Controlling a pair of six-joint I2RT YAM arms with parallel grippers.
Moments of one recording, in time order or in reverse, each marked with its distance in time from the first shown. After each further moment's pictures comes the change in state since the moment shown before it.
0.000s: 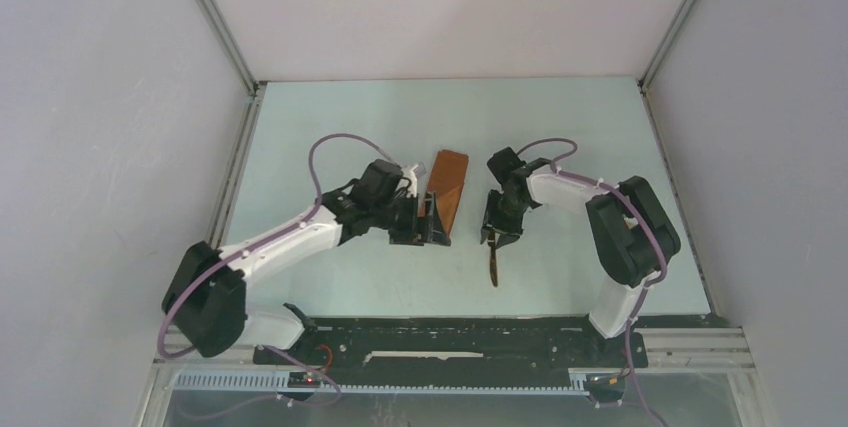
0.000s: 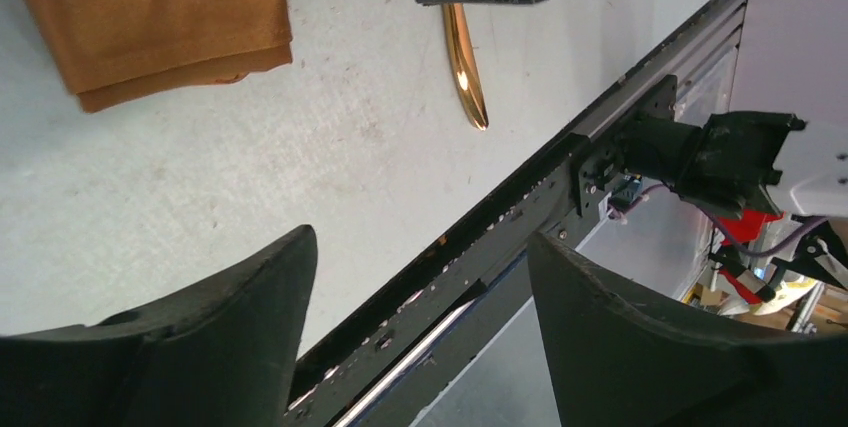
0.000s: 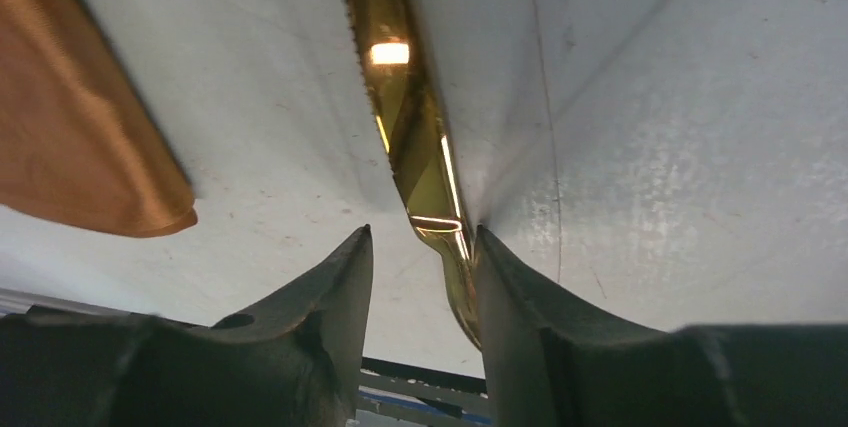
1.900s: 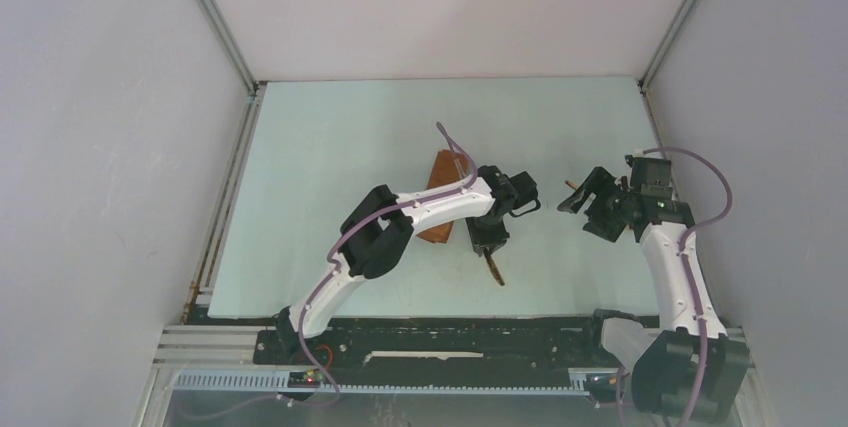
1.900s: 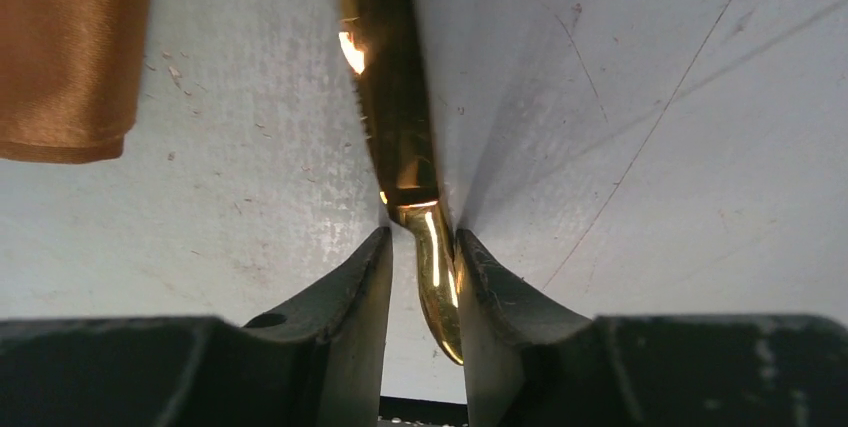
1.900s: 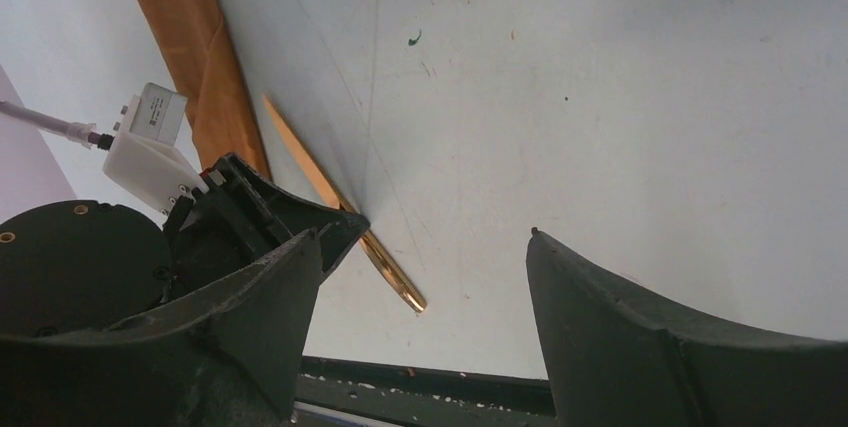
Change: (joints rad) left arm -0.355 1.046 1.133 -0.794 -0.558 -0.631; right arm -0.678 -0.758 -0.283 -0.022 -0.187 -0.254
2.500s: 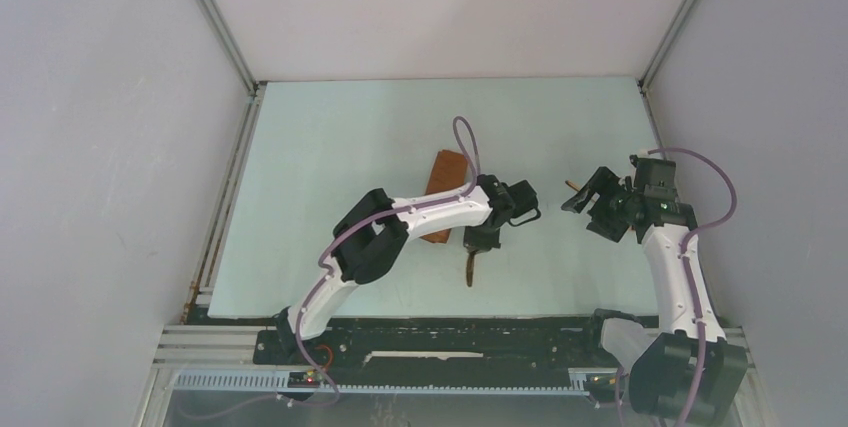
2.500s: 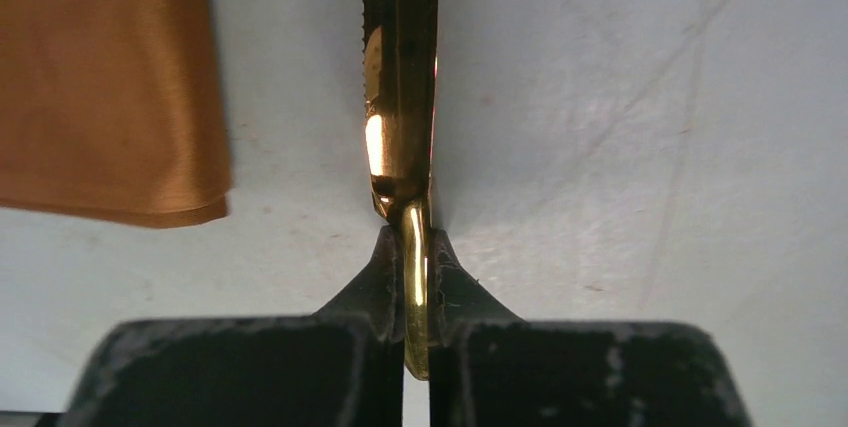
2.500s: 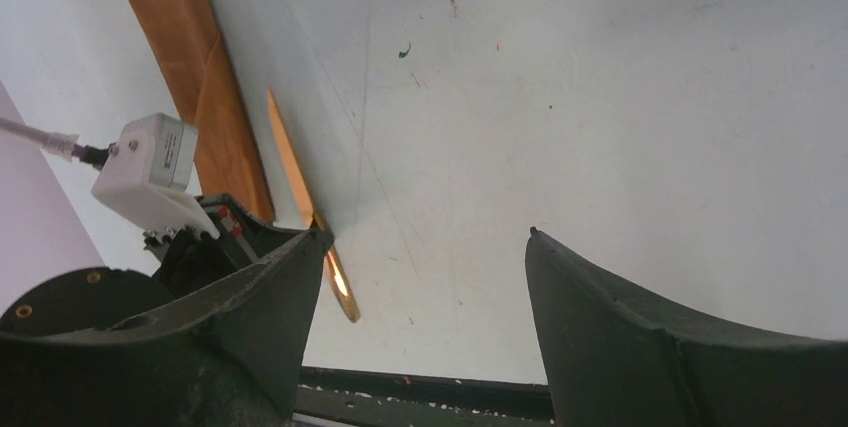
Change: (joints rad) left arm -0.032 -0.060 -0.090 0.080 -0.119 0.344; right arm -0.029 -0.013 0.000 0.000 0.005 -0.010
